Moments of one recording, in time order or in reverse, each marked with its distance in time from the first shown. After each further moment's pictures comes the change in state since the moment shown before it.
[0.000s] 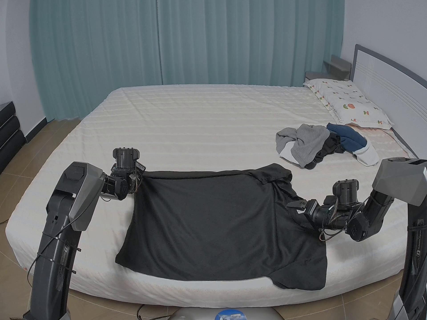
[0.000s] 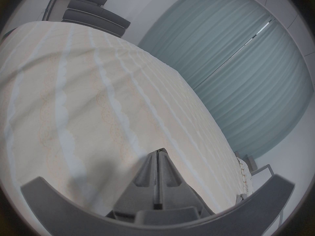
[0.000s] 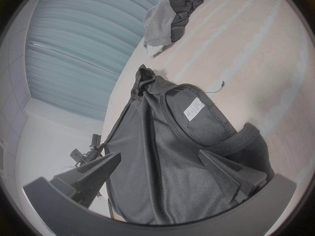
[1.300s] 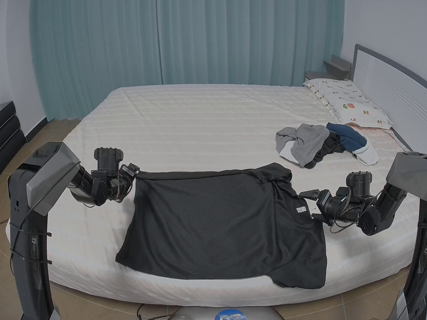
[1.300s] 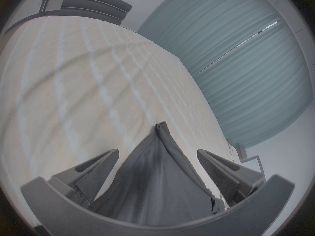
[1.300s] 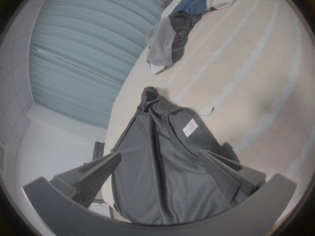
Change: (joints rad) left arm 0.007 -0.367 0.621 -0.165 -0.185 -0.040; right arm -0.065 -0.091 0.037 -0.002 0.000 0.004
